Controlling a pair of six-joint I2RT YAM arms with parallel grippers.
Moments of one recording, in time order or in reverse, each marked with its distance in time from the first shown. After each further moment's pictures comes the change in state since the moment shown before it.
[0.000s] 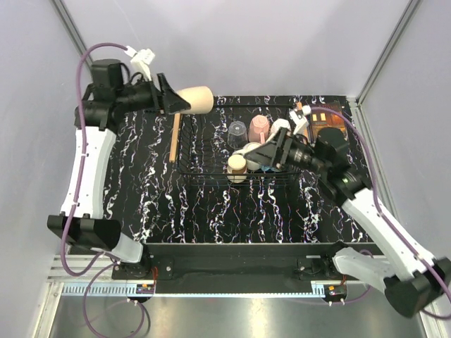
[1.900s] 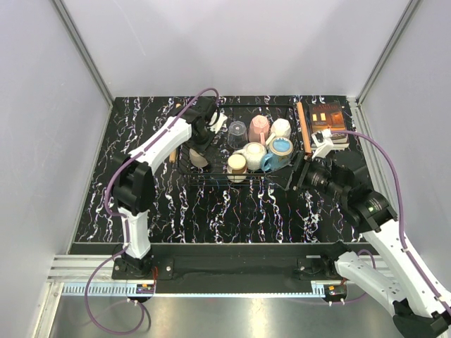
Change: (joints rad) left arm -0.411 0.469 -0.073 -0.238 -0.888 0.441; right arm 0.000 -0.300 -0.059 -0.417 0.250 -0.196
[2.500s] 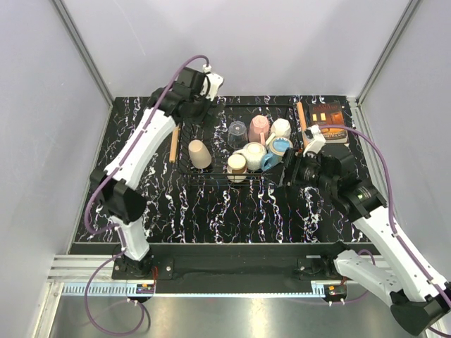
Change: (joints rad) left arm -0.001 -0.103 0.283 0.008 -0.043 0.029; right arm 0.000 0.103 0.013 -0.017 0.027 -0.079
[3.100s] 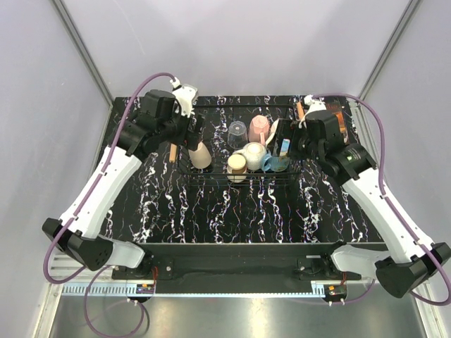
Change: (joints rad) left arm 0.000 -0.484 -0.426 0.116 0.062 -0.152; right arm 0.000 0.327 0.372 -0.232 0.391 -0.166
